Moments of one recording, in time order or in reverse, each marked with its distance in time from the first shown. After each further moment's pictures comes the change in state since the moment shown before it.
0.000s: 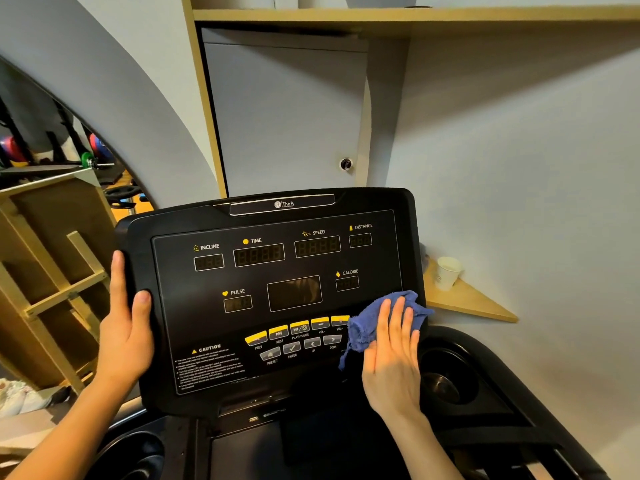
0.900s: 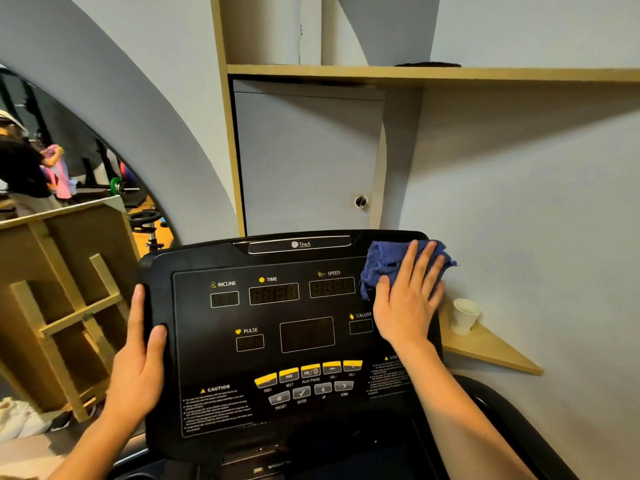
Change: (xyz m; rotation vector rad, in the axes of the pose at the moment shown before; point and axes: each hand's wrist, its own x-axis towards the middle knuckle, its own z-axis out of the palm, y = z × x) left_hand 0.003 -0.001 -0.003 -0.001 -0.019 -0.015; right_hand 0.160 -0.048 -0.050 0.000 0.185 0.091
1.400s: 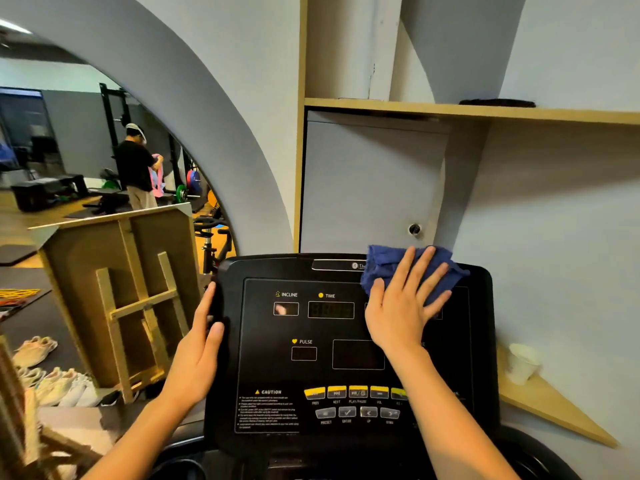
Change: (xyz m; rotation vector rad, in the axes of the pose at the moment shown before) left_hand 0.013 -0.020 -0.015 -0.170 -0.073 0.067; right_hand -0.005 -0.106 0.006 0.062 -0.033 -0.104
